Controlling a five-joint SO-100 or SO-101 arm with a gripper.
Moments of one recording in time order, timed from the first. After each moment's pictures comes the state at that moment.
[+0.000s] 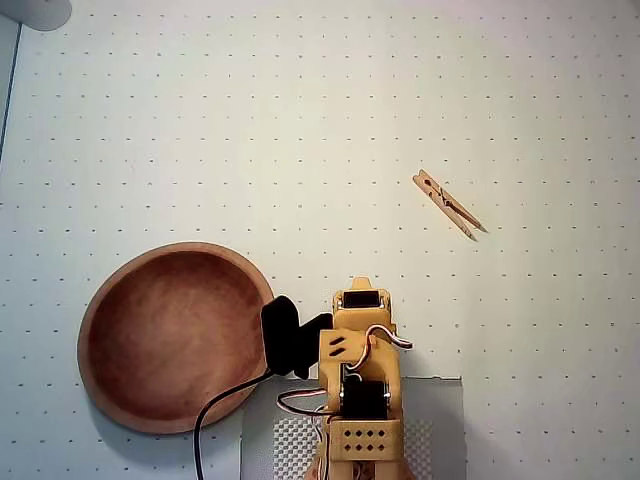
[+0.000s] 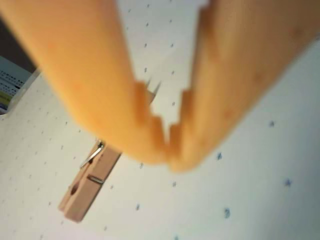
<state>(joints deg) -0.4 196.3 180.3 56.6 -0.3</state>
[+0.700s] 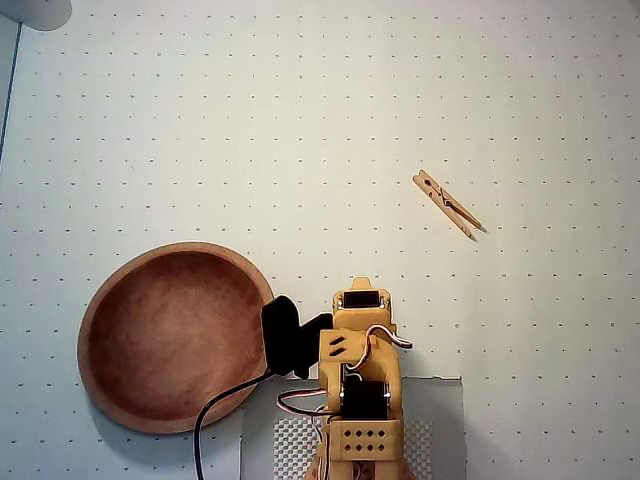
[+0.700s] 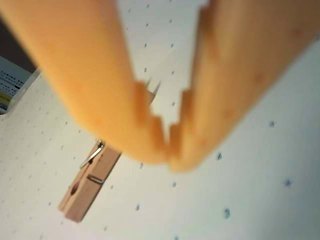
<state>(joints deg) -0.4 196.3 180.3 56.6 -0.3</state>
